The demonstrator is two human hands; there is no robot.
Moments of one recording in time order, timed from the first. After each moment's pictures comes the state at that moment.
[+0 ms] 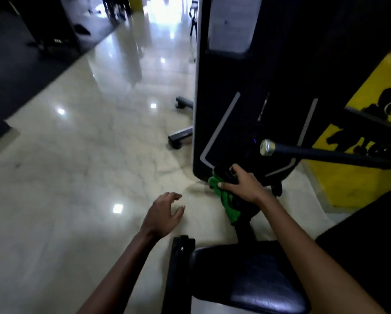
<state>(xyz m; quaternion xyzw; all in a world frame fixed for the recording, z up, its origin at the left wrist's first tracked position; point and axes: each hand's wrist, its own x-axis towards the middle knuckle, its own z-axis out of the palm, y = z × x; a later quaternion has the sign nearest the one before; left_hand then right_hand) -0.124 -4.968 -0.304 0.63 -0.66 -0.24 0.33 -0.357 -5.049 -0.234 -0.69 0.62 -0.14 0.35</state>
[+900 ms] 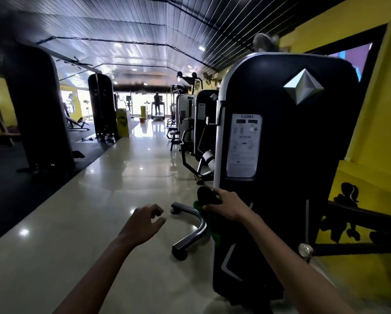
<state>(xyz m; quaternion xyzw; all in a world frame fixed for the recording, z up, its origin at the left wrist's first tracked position) 0.159 -5.086 -0.048 0.55 -0.74 -0.09 0.37 -0.099 -5.090 0.005 -0.72 0.61 -0.25 0.22</state>
